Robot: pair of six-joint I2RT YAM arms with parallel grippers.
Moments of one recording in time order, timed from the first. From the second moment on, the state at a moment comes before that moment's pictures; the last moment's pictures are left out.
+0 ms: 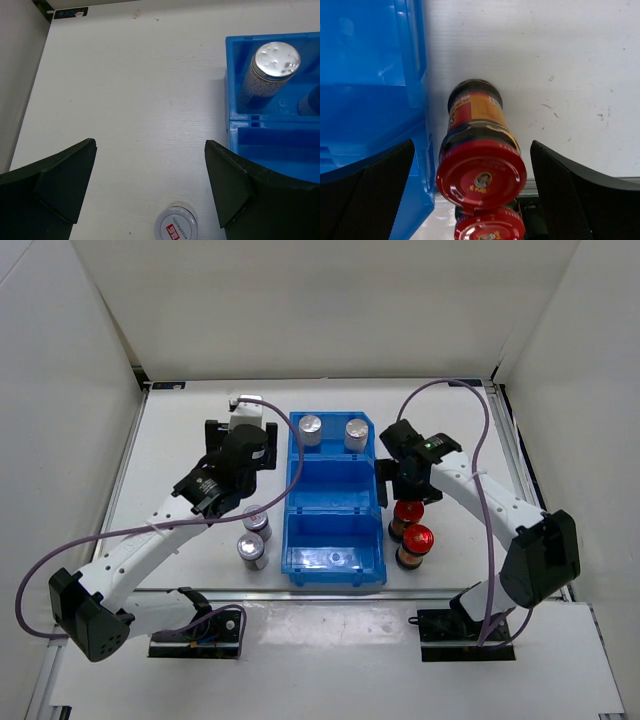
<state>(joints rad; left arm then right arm) -0.69 1.17 1.12 -0.43 -0.75 -0.17 0.57 1.47 1.24 -1.05 0.21 0.42</state>
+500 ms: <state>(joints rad) -0.69 1.13 1.10 -0.43 -0.79 -0.20 0.57 1.50 1.14 -1.04 0.20 0.51</state>
